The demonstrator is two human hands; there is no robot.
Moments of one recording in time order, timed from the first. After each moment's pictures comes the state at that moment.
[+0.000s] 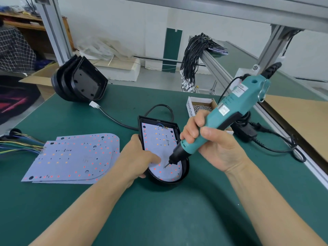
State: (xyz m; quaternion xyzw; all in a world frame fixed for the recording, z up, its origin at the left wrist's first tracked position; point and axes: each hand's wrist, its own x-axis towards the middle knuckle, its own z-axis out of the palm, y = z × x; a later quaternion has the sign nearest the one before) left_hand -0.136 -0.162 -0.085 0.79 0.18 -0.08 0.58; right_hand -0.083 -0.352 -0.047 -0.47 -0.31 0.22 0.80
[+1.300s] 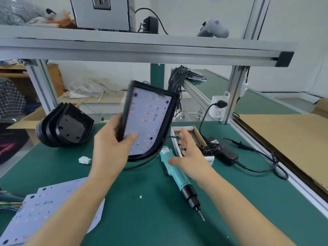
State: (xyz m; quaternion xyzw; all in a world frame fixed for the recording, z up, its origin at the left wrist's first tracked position) left_hand -0.091 -0.161 -0.011 0.76 -0.03 0.34 0.55; right_hand -0.054 -0.350 -0.048 -0.80 -0.11 0.02 0.59
